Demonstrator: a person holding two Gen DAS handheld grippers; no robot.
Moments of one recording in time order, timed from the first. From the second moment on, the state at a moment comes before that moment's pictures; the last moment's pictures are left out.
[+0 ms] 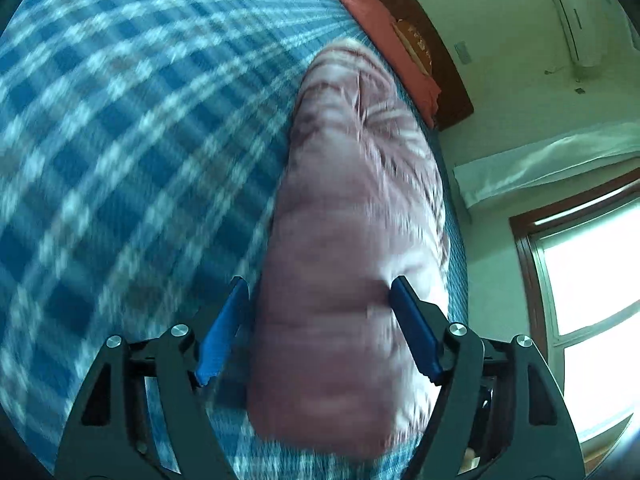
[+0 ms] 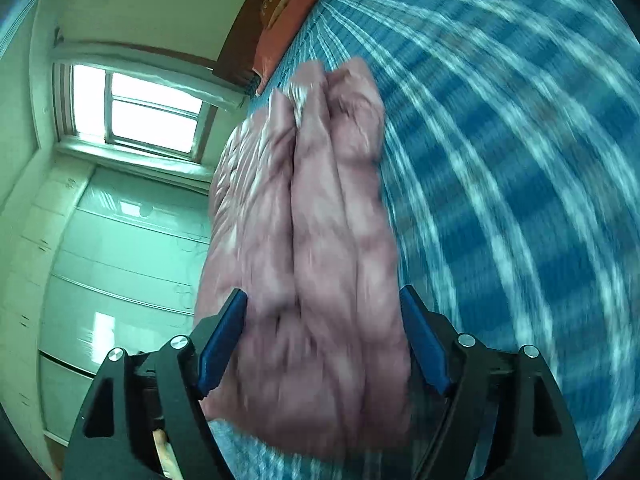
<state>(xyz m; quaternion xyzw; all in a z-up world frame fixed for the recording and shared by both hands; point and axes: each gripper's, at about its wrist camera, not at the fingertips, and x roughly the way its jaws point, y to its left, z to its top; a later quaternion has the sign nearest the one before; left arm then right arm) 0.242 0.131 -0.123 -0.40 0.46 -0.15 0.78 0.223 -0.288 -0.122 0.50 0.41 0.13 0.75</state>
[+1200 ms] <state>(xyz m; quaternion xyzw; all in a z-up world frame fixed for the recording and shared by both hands) 0.143 0.110 -0.074 -0.15 0.42 -0.01 0.89 0.095 -0.237 -0.092 0.36 0.45 0.04 0.82</state>
